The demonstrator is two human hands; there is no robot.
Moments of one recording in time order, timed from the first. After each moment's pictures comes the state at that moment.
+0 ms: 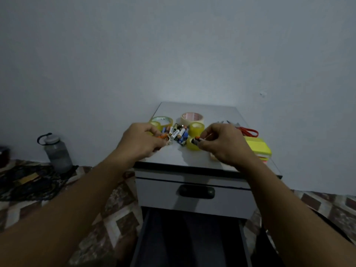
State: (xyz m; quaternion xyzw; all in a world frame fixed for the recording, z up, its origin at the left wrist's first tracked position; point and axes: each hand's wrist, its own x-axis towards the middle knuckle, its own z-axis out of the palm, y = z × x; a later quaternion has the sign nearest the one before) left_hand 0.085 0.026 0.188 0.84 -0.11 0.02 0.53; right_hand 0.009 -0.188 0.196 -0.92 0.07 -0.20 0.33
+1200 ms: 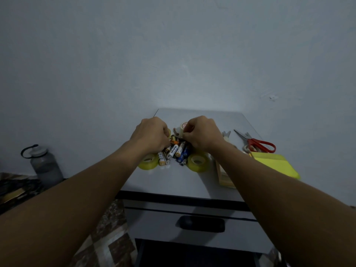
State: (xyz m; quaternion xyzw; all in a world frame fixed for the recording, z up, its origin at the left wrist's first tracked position) left_hand 0.196 -0.034 0.194 0.95 -0.19 0.09 0.25; right_hand 0.170 -0.200 0.182 -0.94 0.05 -0.22 0.25
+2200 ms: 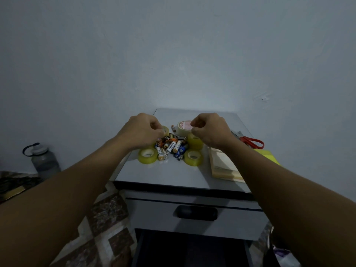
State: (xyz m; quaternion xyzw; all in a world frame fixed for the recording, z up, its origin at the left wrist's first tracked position) left_hand 0.175 -0.001 0.207 0.91 -0.23 0.10 0.33; right_hand 0.130 -0.219 0.199 -0.93 0.03 -0.22 0.30
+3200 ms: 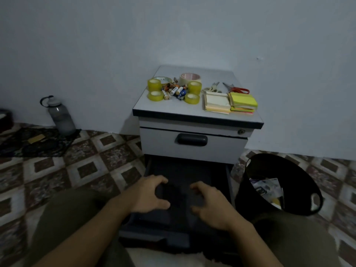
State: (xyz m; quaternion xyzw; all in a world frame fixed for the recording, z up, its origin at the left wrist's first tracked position) left_hand -0.065 0.084 0.019 0.90 -0.26 -0.25 0.23; right_hand -0.169 -0.132 0.015 -0.95 0.05 0.08 0.30
